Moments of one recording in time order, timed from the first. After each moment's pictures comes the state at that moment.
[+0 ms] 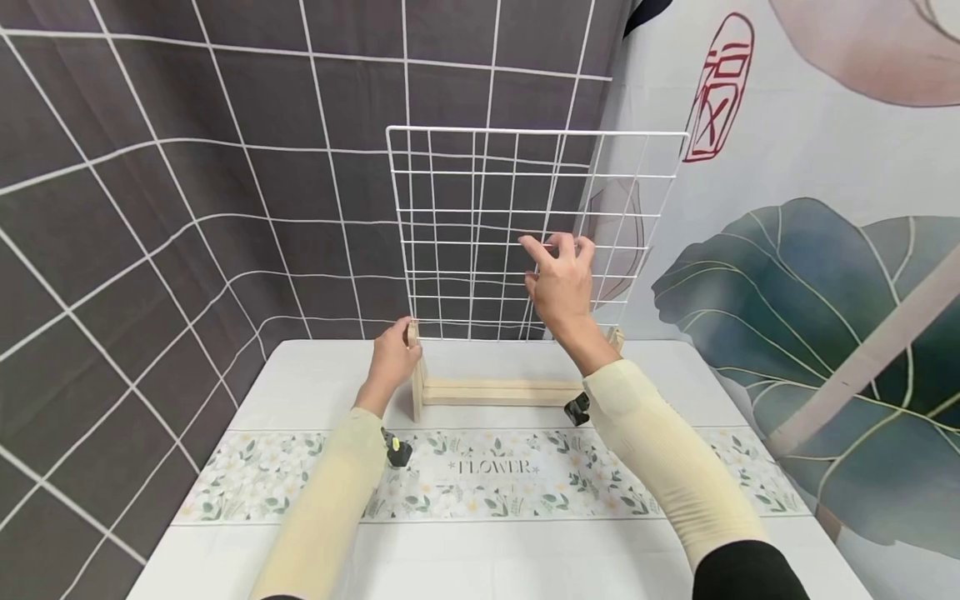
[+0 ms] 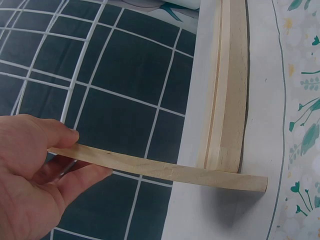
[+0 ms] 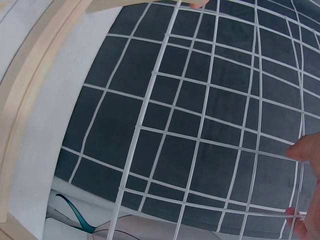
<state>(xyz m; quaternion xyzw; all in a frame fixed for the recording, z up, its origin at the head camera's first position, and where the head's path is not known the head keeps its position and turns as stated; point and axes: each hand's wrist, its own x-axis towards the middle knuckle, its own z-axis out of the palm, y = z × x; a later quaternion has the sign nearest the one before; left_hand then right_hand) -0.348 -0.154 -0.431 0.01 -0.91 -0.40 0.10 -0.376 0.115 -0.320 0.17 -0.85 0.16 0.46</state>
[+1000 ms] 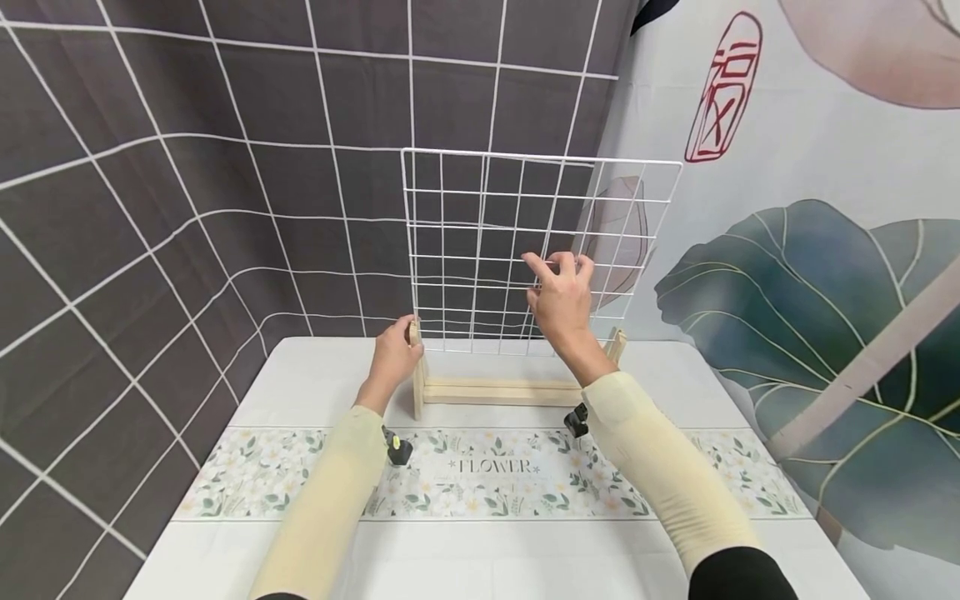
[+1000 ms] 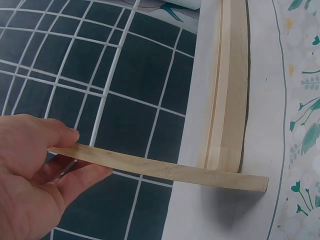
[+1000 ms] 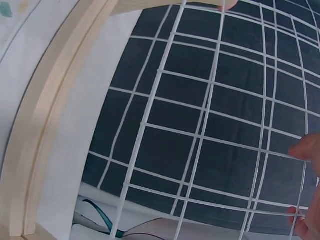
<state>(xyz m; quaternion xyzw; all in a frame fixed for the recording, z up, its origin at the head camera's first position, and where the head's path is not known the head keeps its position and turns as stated) -0.349 -0.155 -0.432 0.01 -0.91 -0.40 0.10 -0.381 0.117 -0.350 0.17 -0.86 0.15 0.45</state>
